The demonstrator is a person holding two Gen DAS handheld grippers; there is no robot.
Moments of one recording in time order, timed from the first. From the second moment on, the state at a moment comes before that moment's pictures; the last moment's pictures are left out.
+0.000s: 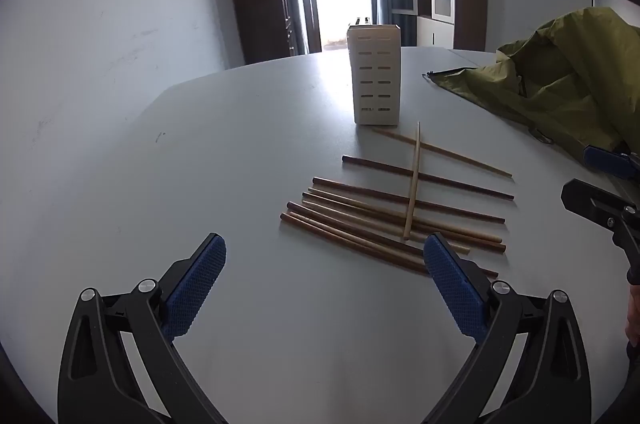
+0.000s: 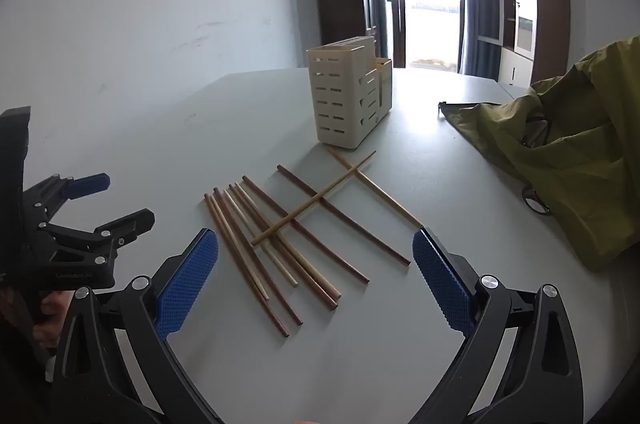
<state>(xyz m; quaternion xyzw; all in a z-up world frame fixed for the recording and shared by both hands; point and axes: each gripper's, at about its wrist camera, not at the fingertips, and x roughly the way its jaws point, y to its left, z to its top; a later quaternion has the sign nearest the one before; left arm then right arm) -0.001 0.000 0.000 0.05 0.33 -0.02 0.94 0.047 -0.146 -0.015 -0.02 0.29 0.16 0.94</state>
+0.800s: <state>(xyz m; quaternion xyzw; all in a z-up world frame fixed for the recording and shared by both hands) 0.002 -0.001 -0.001 0.06 0.33 -0.01 0.94 0.047 -0.145 -0.015 -0.02 0.29 0.17 0.94</state>
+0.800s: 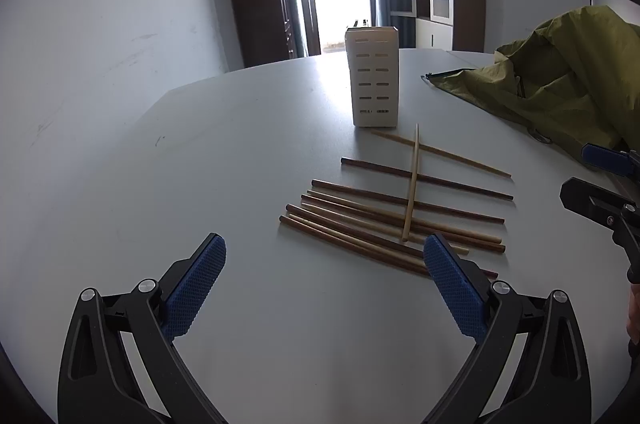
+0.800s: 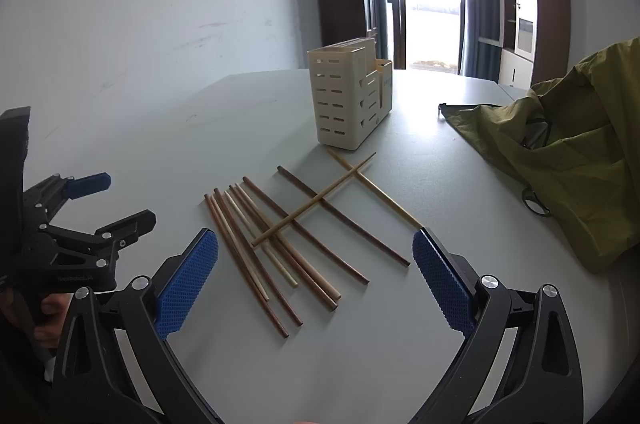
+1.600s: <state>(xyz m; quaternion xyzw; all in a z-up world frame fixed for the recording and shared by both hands) 0.000 -0.002 -0.001 0.06 0.33 -0.01 0.94 0.046 -0.146 -0.015 -0.02 0.29 0.17 0.94</state>
